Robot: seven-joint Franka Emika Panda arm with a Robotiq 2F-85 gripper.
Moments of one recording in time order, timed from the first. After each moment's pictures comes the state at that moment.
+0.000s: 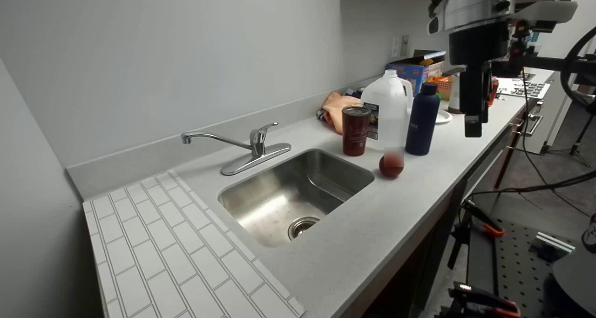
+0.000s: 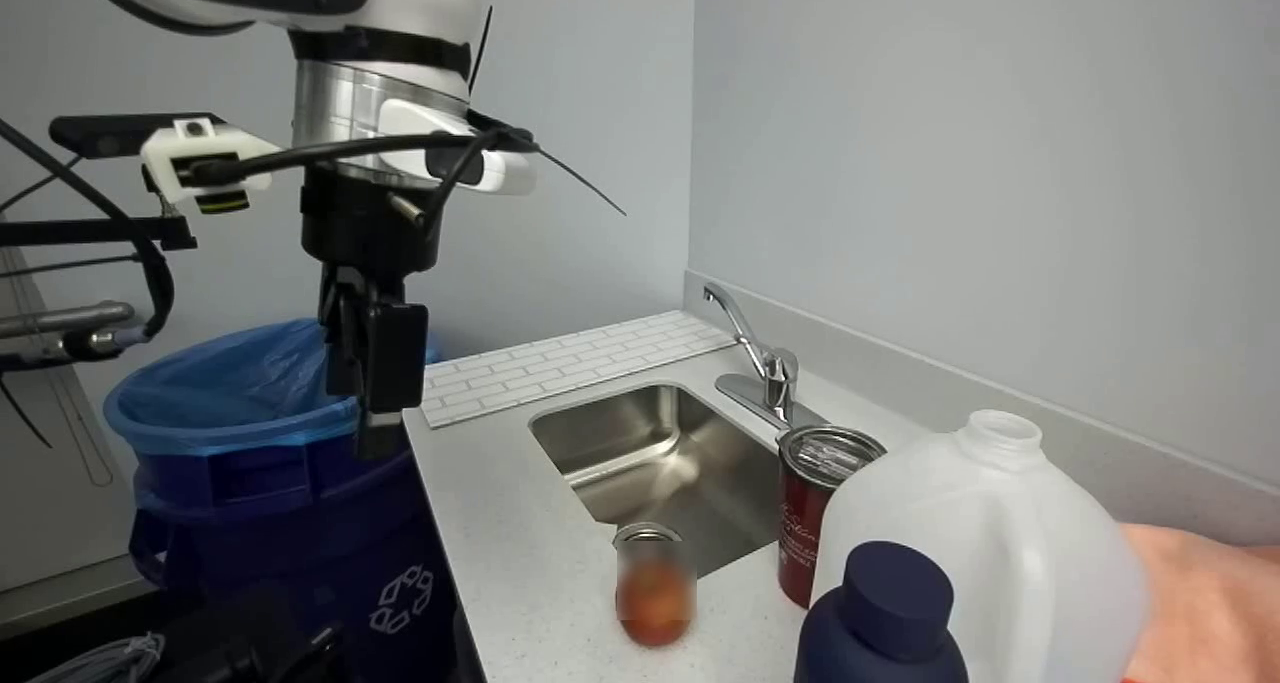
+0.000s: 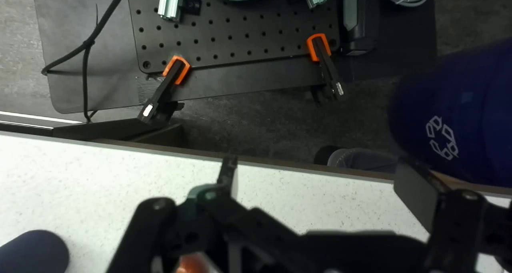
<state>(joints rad) 0.00 -0.75 -0.02 -2.72 0.05 1.74 0.07</state>
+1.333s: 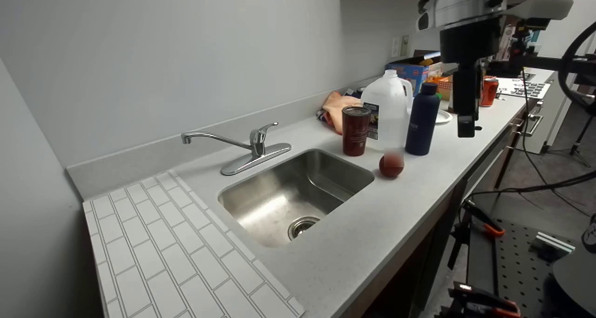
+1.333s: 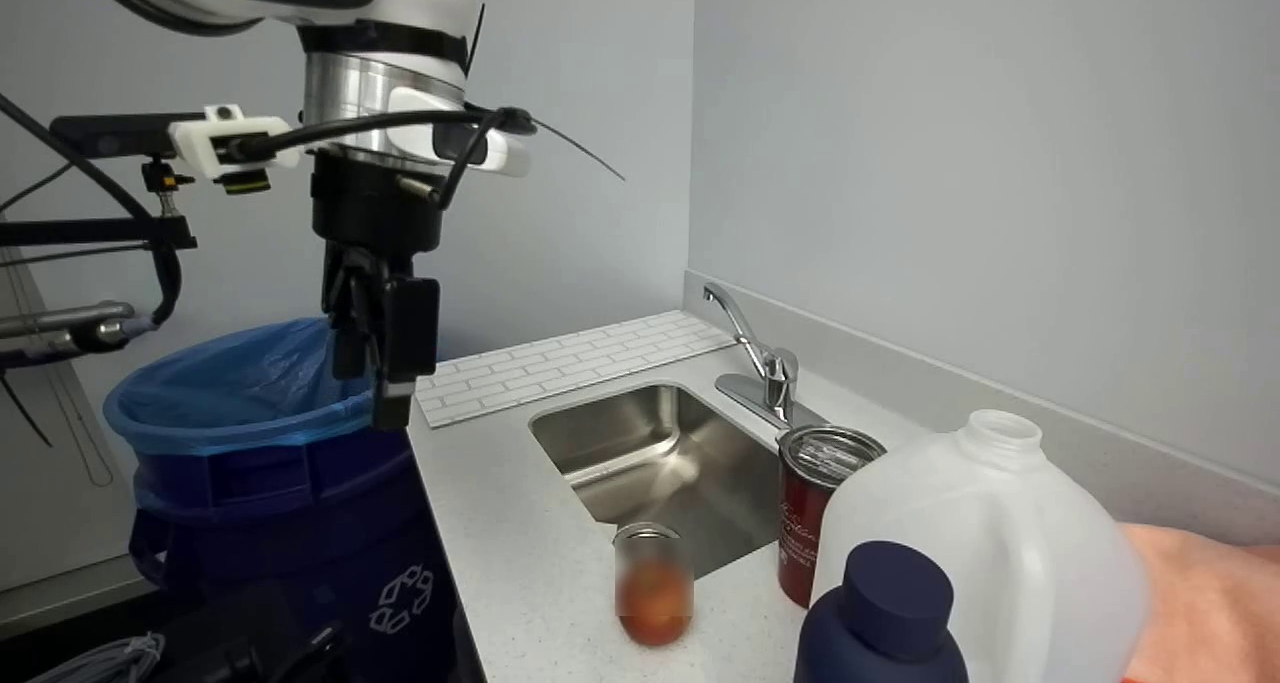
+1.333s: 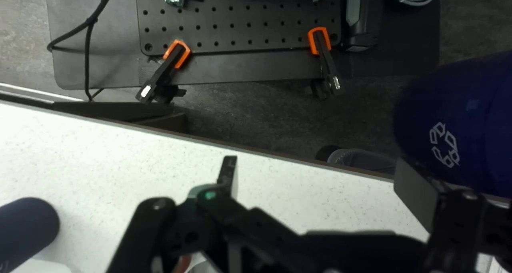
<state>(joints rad) 0.02 -0.70 0.03 -2.67 0.05 1.75 0.07</state>
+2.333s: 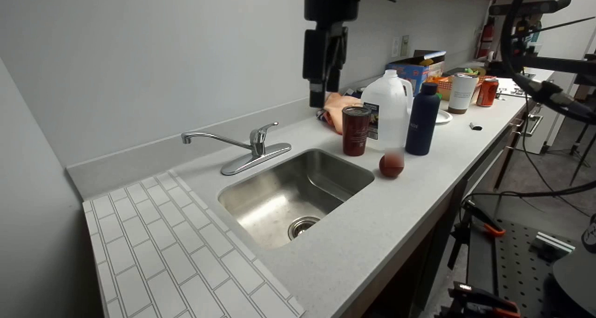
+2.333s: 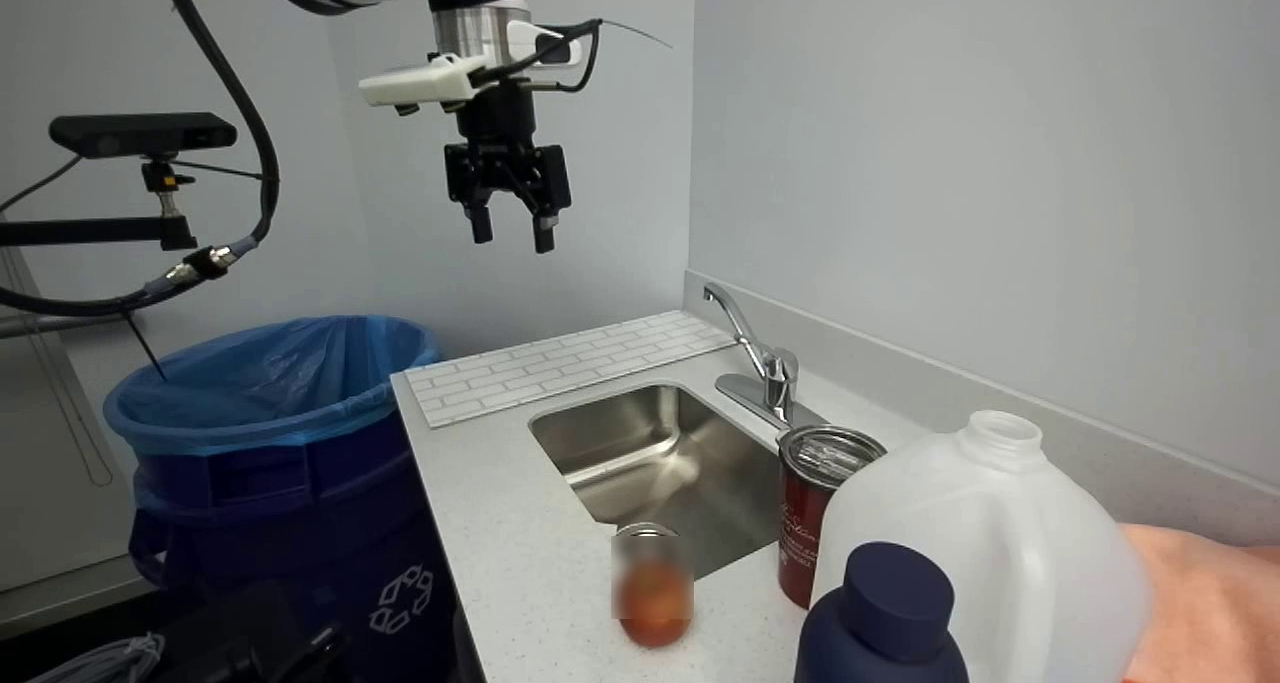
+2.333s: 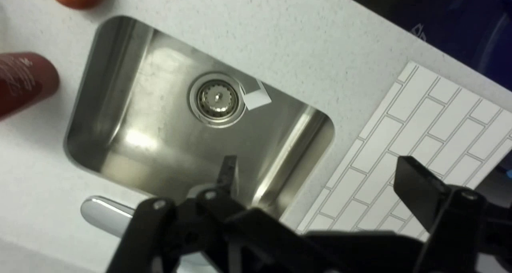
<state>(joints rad) 0.12 -0.22 0.18 -2.17 0.02 2.01 0.07</state>
